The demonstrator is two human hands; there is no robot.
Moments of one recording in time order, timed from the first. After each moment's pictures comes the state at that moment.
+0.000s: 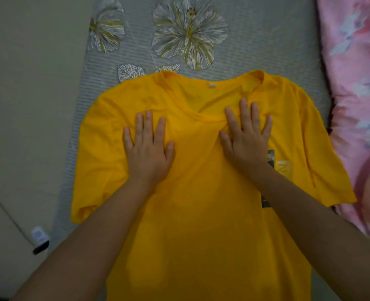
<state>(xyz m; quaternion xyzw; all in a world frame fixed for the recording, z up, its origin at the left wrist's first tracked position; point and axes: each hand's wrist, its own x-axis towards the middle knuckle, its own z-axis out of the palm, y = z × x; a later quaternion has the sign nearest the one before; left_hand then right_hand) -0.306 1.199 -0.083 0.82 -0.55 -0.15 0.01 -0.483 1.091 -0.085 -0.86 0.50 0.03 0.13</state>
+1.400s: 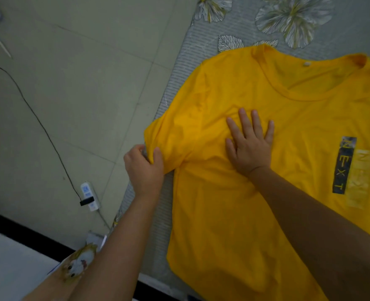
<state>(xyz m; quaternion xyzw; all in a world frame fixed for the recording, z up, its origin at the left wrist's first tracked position) -0.241 1.362 -0.037 0.94 -0.10 -0.20 0.25 -0.386 1.213 -0.073 -0.91 0.39 0.05 0.14</state>
